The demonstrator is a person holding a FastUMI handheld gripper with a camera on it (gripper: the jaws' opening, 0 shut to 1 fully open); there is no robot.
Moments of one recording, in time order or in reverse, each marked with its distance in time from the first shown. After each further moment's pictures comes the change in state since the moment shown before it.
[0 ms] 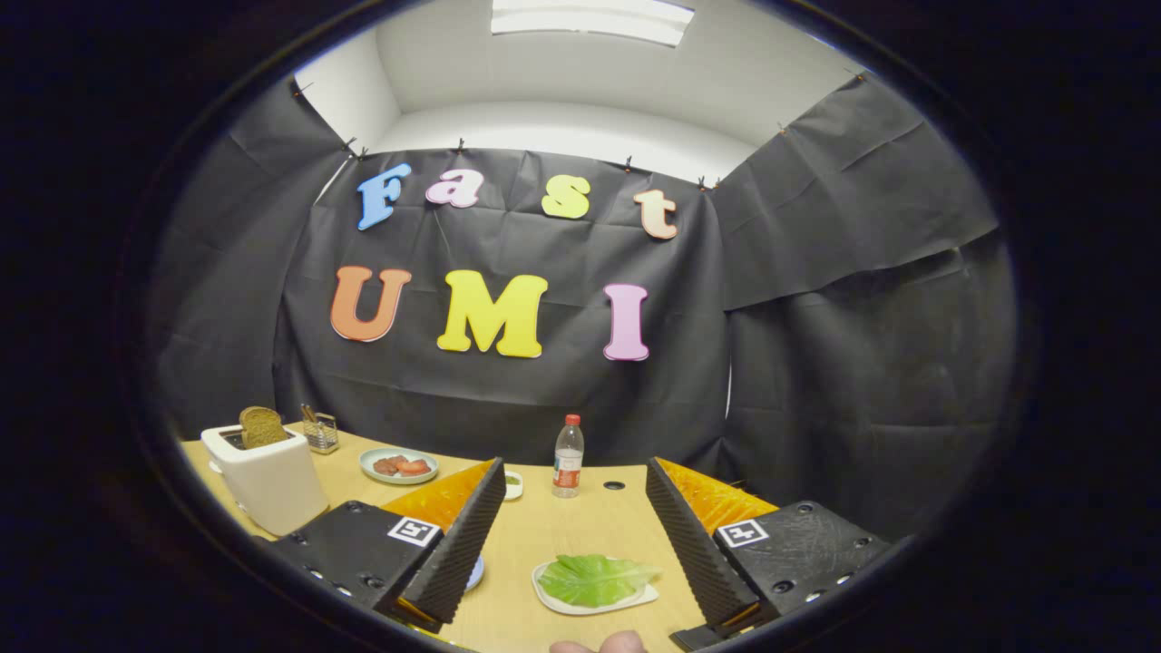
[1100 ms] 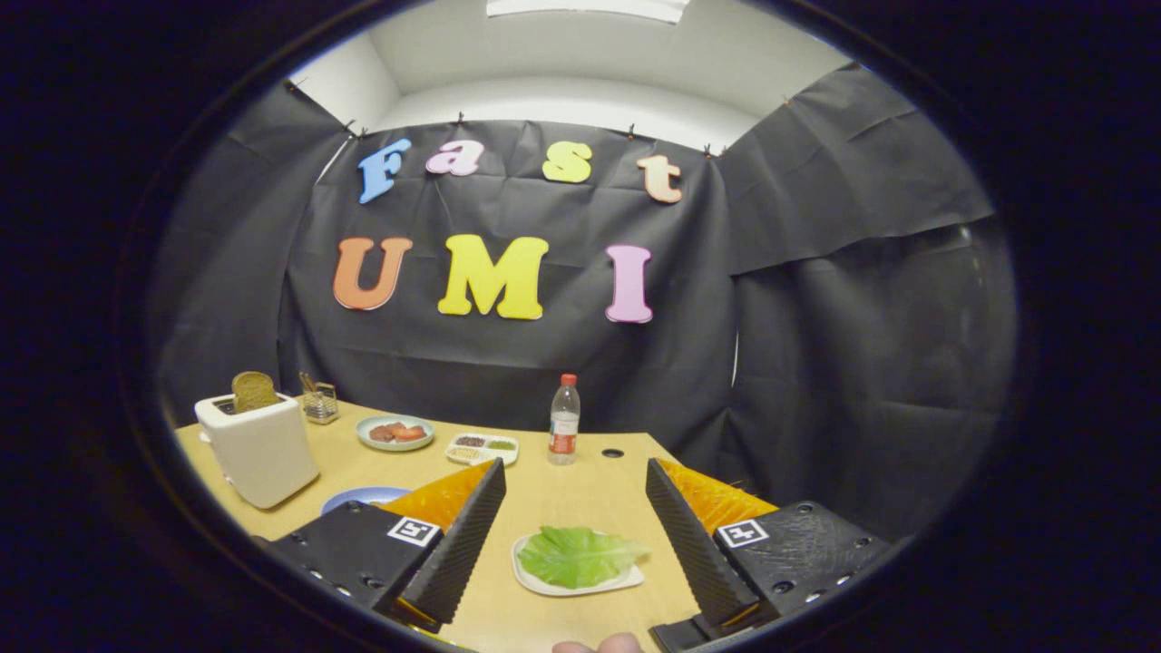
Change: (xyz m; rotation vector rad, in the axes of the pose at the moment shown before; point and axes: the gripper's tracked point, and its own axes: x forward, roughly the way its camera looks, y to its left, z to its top) arm 0.017 -0.030 -0.056 0.008 0.137 0.042
